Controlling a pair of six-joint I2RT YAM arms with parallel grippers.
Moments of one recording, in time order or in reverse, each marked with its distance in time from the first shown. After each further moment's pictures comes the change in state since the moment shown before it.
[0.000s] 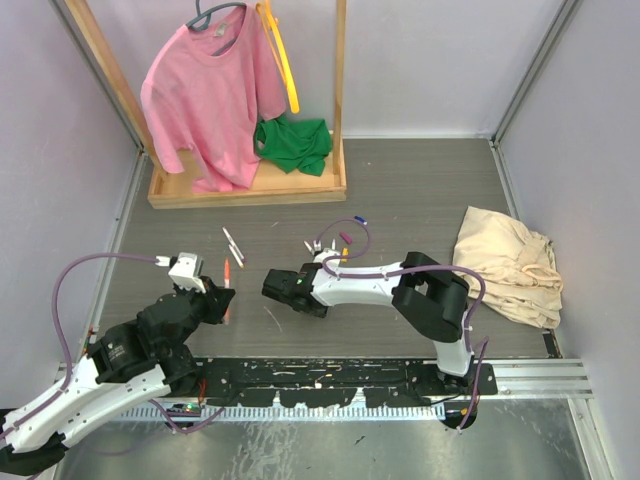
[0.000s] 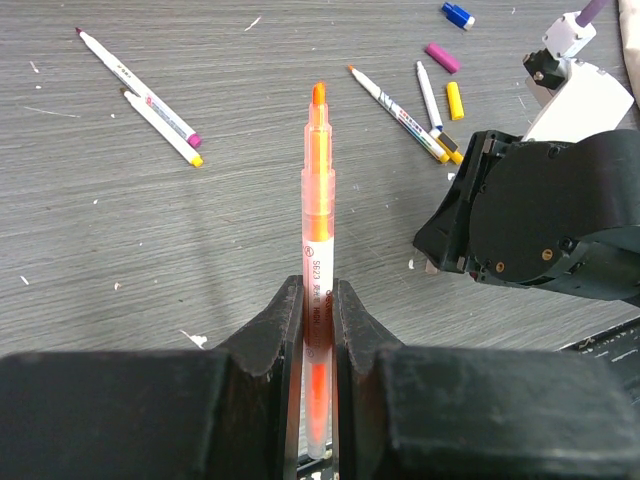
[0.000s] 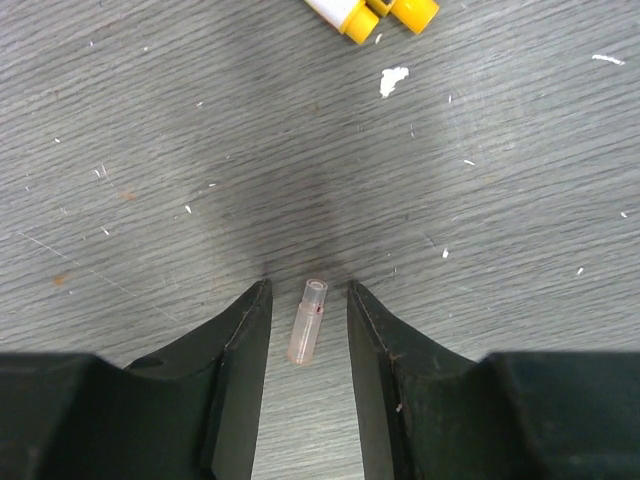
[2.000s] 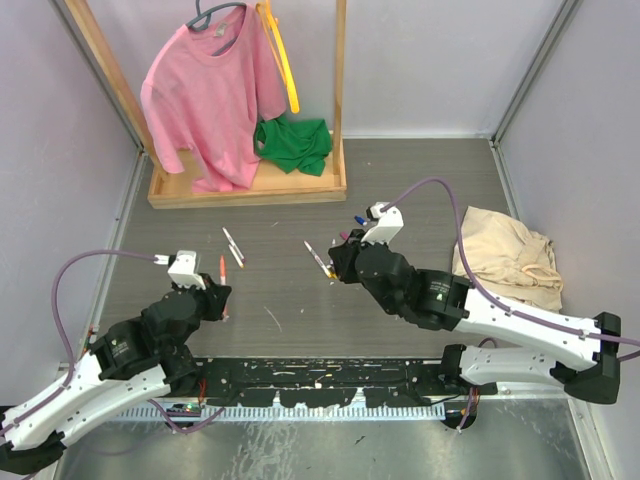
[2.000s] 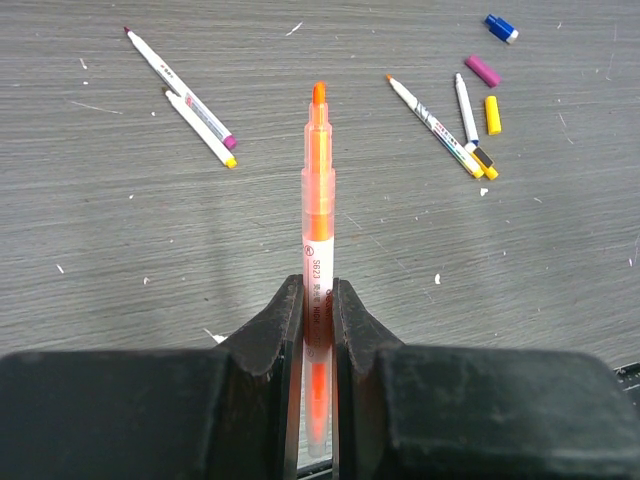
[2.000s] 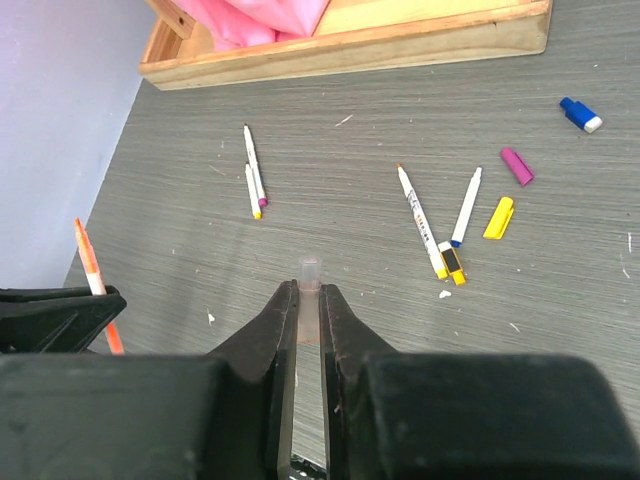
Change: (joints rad) left arm 0.000 0.045 0.010 -0.013 -0.072 -0.030; right arm 0.000 -0.898 -0.285 0.410 0.146 -0.738
